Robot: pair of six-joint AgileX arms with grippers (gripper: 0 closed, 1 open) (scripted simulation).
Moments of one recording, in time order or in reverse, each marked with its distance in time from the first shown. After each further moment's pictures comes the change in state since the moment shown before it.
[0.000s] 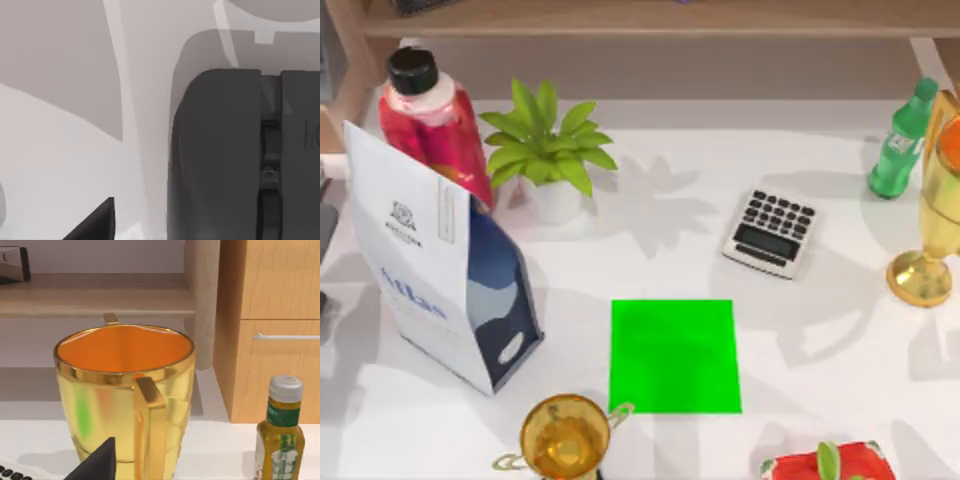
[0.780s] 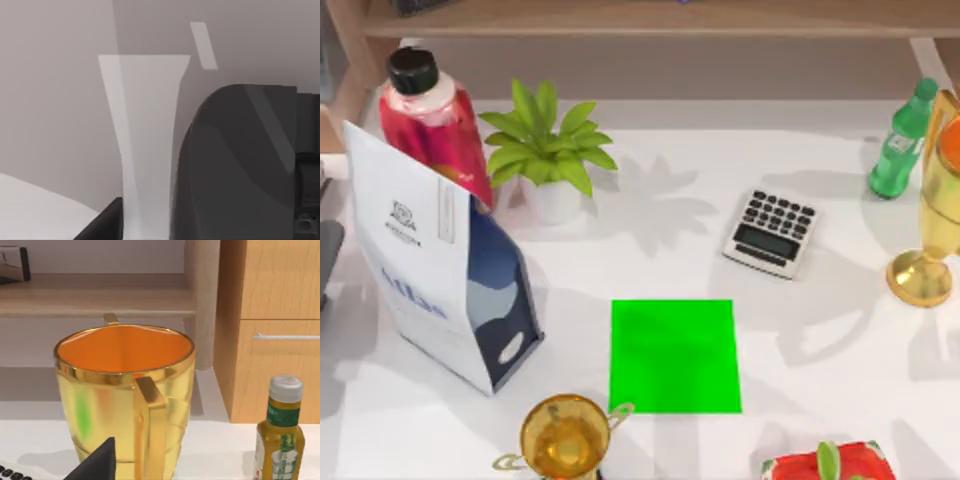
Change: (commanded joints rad) left arm 0.031 0.104 -0.053 0.163 0.000 0.030; right arm 0.000 0.000 0.000 0.000 0.000 0.000
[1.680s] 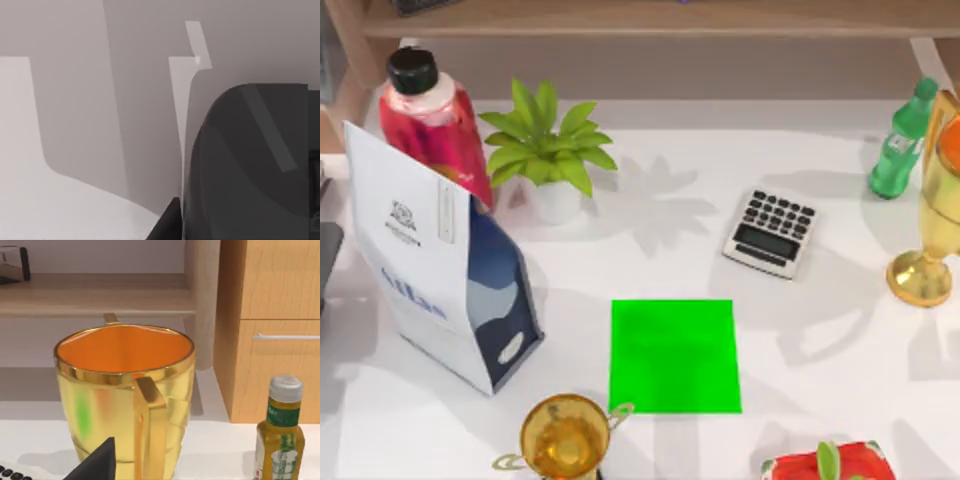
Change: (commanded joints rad) left arm 0.000 0.000 0.000 0.000 0.000 0.000; right arm 0.000 0.000 0.000 0.000 0.000 0.000
